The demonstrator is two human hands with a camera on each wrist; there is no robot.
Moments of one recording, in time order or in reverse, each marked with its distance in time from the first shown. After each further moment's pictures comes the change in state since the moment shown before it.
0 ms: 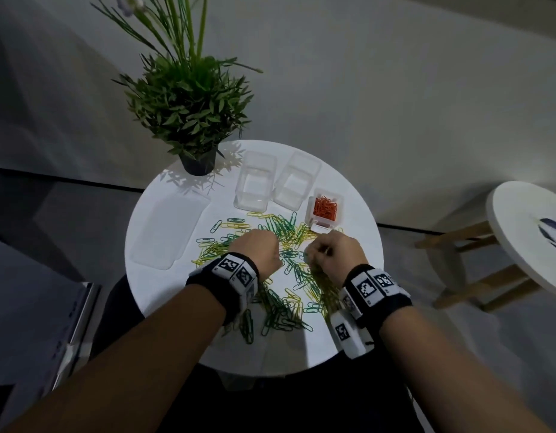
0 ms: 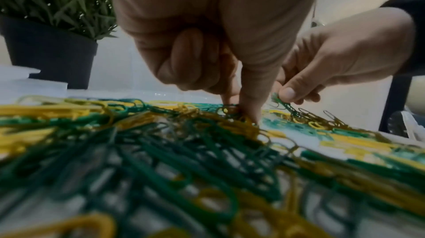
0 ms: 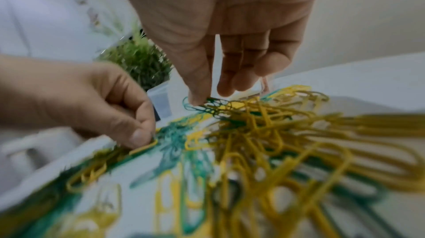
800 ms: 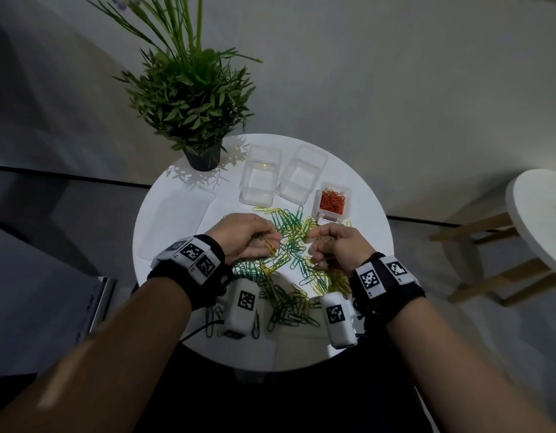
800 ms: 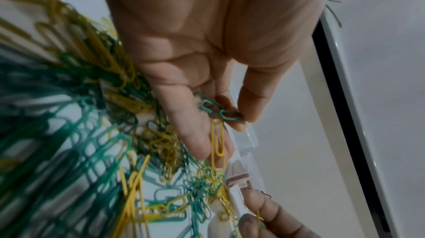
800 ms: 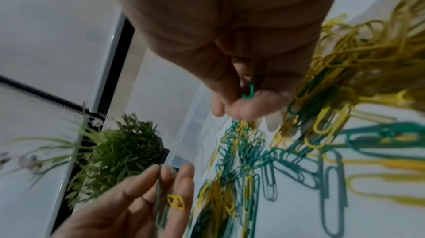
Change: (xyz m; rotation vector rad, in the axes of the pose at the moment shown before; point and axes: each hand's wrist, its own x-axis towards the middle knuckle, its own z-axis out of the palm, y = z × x) left_hand -0.004 -0.028 -0.022 -1.314 -0.124 -0.306; right_hand 0.005 -0.011 -0.001 0.976 -0.196 0.350
